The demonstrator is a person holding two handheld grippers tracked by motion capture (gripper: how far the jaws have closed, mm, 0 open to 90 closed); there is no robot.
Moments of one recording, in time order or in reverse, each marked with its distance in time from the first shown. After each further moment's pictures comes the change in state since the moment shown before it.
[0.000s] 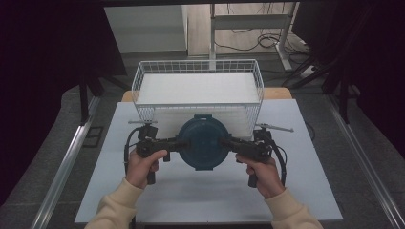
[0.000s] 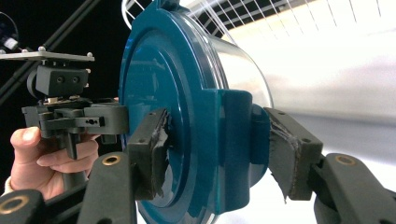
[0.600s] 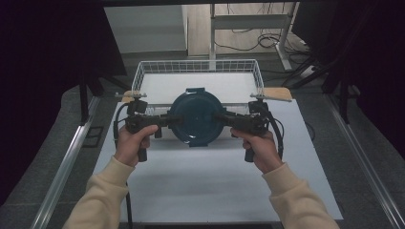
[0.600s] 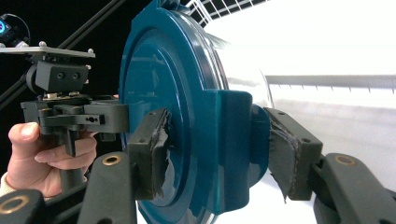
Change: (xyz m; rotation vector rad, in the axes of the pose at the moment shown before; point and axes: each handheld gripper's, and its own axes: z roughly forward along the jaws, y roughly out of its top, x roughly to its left) left arm -0.010 0.062 -0.029 -0.052 -0.001 0.045; right arm 0.034 0.068 0.011 -0.019 0.008 -0.096
